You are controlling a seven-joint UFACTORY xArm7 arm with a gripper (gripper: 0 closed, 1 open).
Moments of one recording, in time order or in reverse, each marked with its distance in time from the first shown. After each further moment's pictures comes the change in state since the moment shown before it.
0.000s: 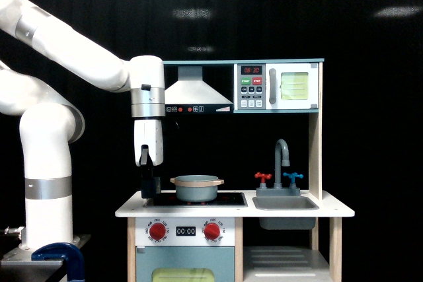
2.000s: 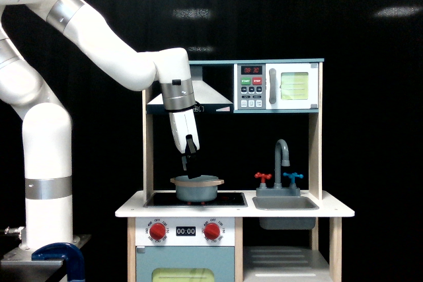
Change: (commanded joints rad) arm 0.347 0.215 -0.251 0.148 0.242 -0.237 -0.319
